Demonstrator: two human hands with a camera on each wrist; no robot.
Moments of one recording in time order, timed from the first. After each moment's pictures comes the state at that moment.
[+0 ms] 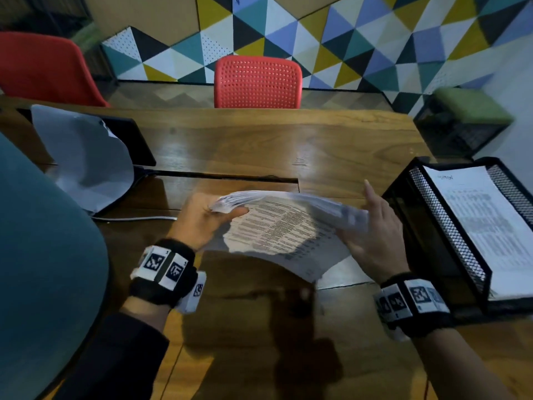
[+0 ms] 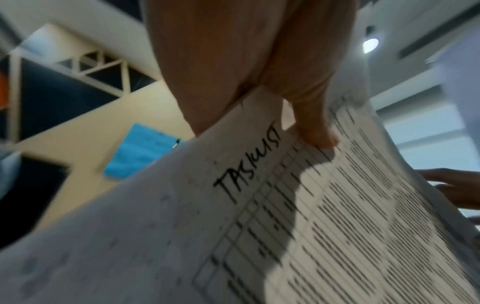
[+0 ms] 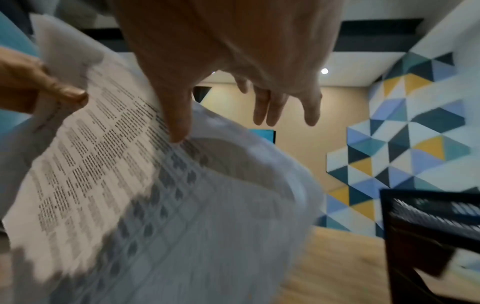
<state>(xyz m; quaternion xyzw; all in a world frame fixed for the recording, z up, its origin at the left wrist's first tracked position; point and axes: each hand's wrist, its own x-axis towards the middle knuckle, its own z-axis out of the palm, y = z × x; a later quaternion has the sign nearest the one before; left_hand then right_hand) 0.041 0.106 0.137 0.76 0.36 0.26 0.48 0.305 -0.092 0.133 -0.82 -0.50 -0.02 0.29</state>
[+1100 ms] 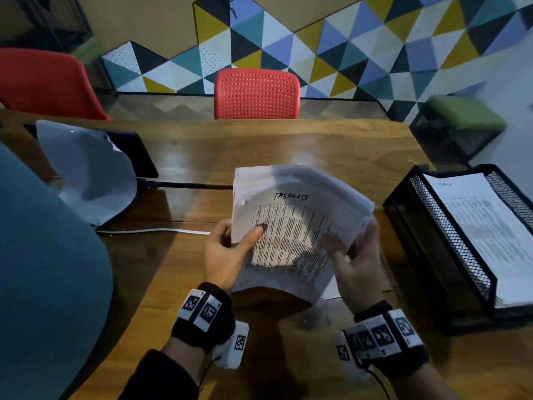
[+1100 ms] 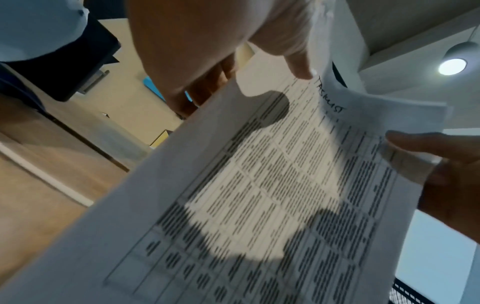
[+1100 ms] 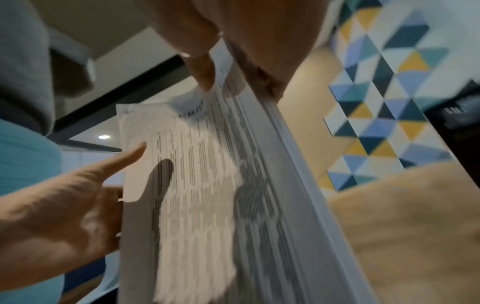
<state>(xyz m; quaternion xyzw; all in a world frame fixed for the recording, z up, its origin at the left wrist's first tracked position) 0.064 0.049 0.116 0.52 0.41 0.43 0.61 0.227 -0.083 0.140 -0.64 -0.38 0.17 0.64</state>
